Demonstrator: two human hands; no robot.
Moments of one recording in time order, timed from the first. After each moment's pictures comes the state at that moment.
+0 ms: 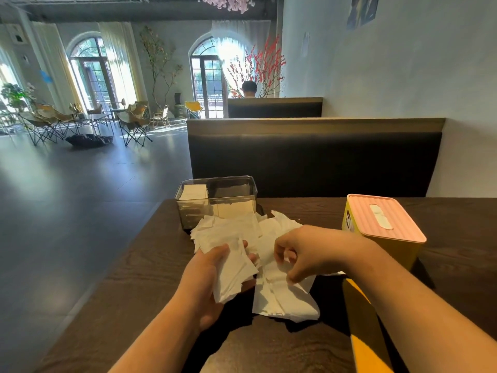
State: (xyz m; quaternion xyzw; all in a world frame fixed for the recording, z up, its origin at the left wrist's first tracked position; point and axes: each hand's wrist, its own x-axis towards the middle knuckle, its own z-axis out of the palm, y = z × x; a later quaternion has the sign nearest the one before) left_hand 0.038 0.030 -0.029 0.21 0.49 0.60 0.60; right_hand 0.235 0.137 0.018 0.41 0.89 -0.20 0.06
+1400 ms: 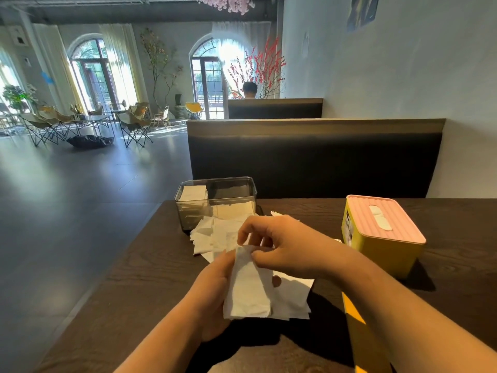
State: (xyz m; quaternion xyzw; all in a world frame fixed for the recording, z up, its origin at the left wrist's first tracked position) left_hand 0.050 0.029 -0.036 0.27 0.44 0.52 0.69; right_hand 0.208 0.105 0.033 0.31 0.89 -0.29 -0.14
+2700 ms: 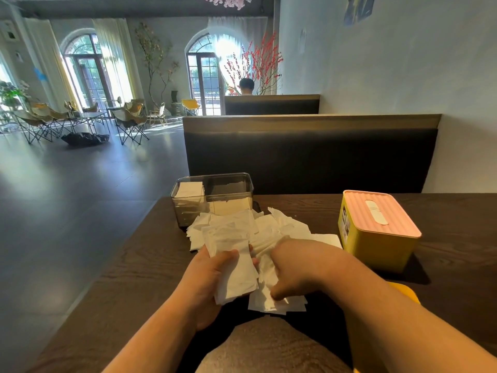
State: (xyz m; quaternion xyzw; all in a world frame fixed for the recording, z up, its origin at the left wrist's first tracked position) left_hand 0.042 0.037 -0.043 0.28 0.43 0.60 0.61; right_hand 0.219 0.113 0.004 0.43 0.89 -0.10 0.12
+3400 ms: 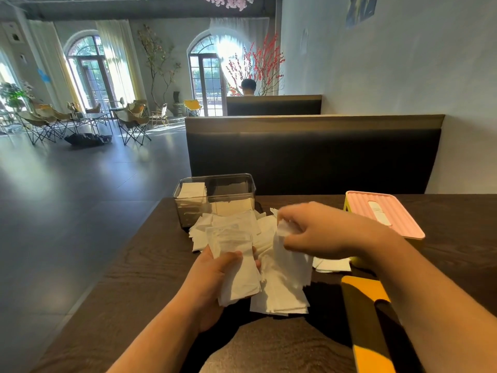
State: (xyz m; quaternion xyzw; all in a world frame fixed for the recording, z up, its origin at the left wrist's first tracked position) left_hand 0.050 0.033 -0.037 0.32 0.42 0.61 0.60; right_hand 0.243 0.121 0.052 0.40 0.89 -0.19 -0.06
